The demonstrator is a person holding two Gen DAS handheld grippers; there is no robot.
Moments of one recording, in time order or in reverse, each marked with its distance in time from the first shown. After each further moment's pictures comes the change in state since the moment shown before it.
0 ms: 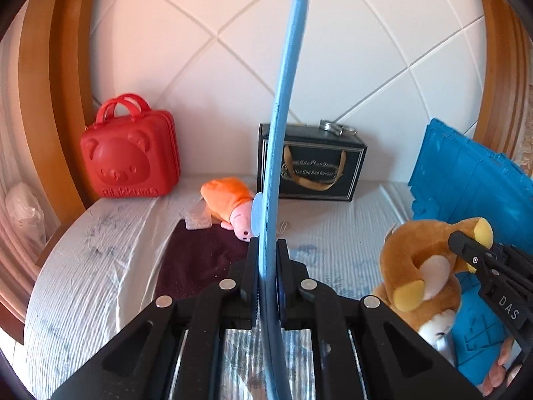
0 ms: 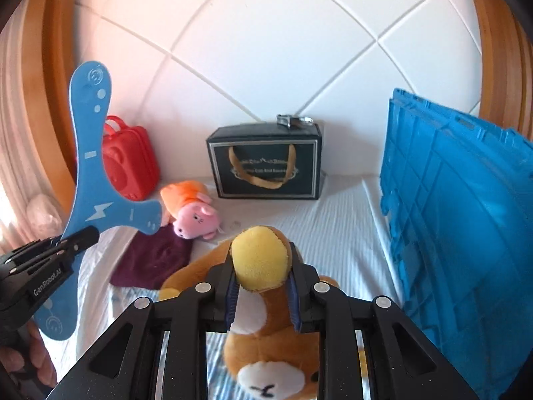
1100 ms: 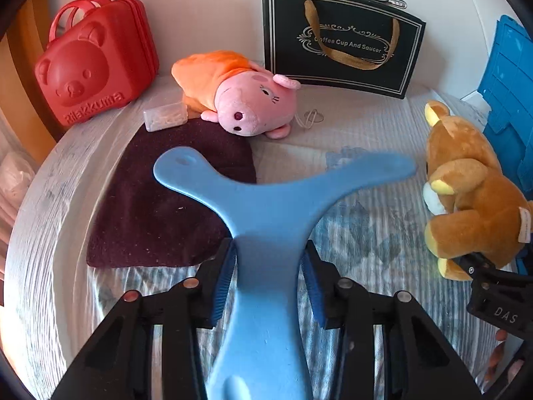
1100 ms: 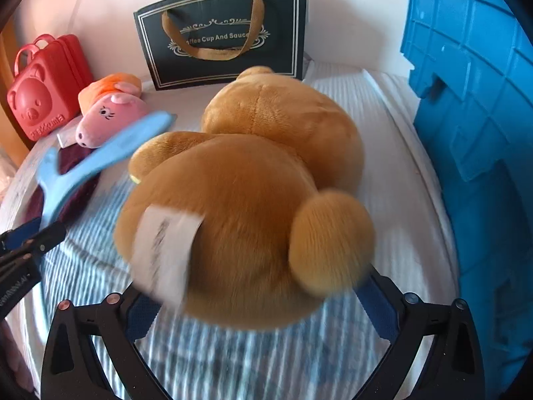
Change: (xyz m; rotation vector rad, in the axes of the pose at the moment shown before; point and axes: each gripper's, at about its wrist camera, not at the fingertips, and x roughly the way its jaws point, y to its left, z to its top) left arm 0.196 0.001 -0.083 0.021 0.387 0.100; right arm 0.201 -0.048 -0.092 0.052 0.389 -0.089
